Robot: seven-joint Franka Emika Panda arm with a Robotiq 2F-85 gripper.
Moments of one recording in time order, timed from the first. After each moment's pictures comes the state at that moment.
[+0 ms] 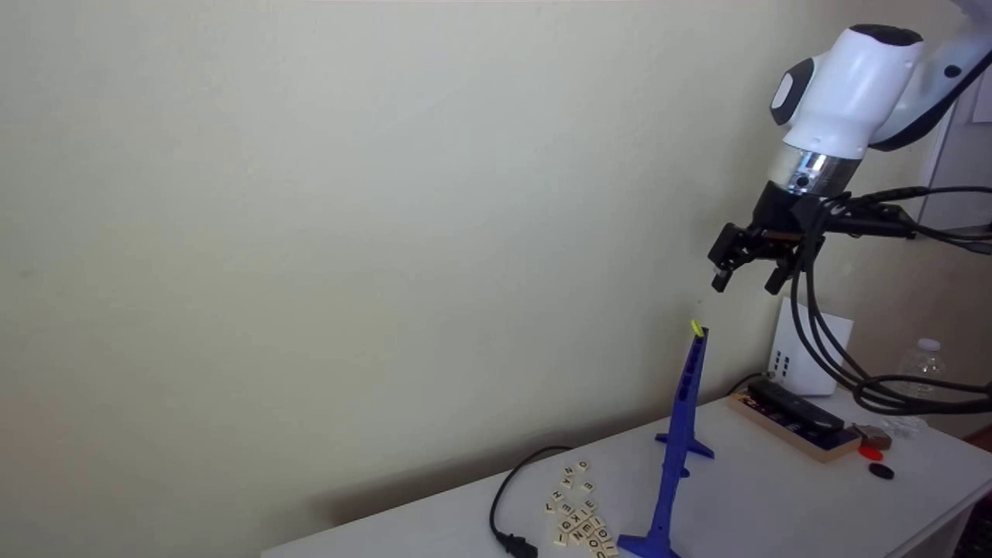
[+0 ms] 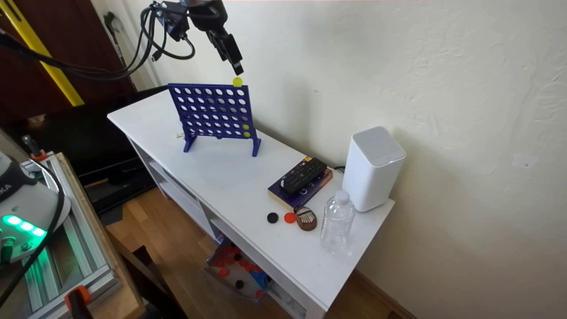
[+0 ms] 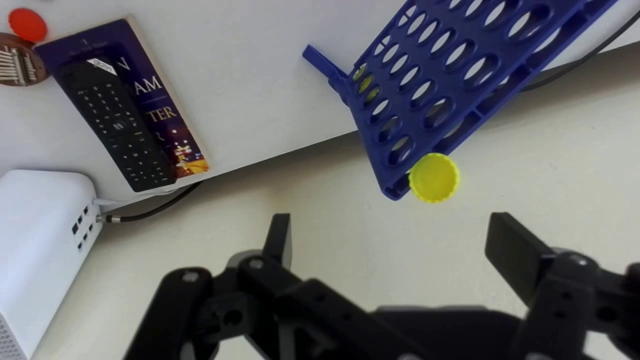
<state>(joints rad) 0.62 0.46 -0.97 -1.88 -2.47 3.92 2.71</state>
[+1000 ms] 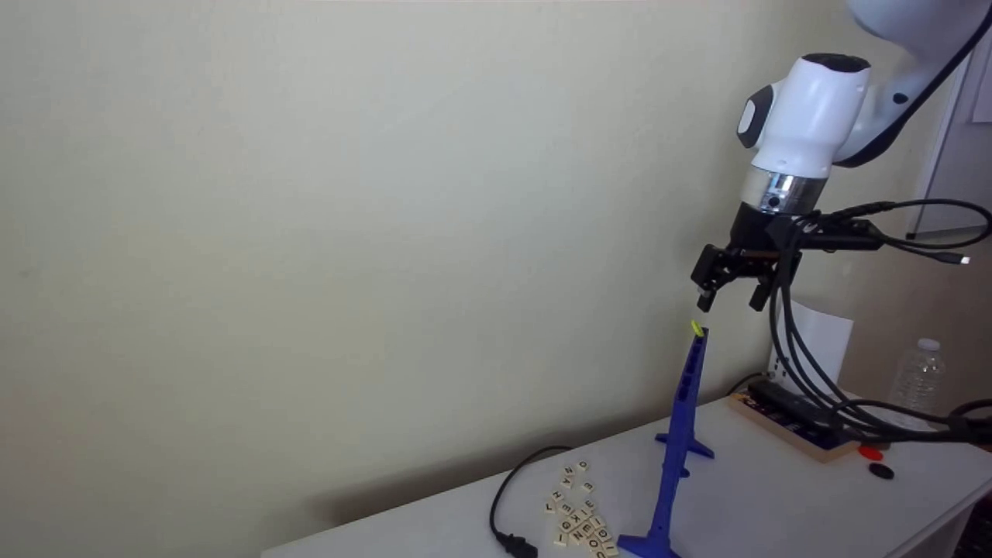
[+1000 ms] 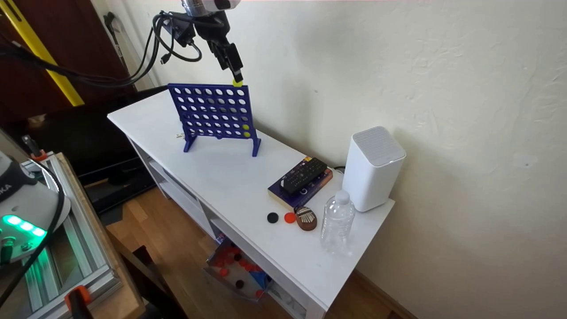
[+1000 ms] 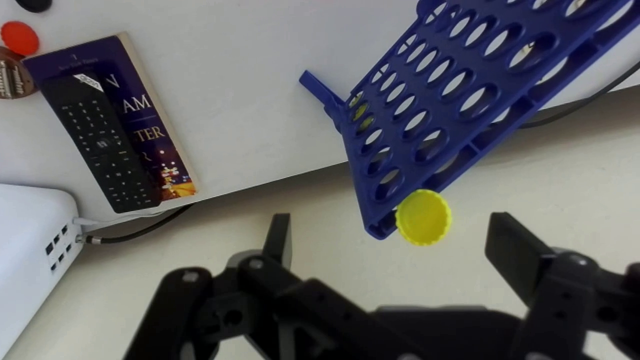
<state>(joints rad) 0.62 0.60 -0.96 -1.80 -2.43 3.98 2.71</state>
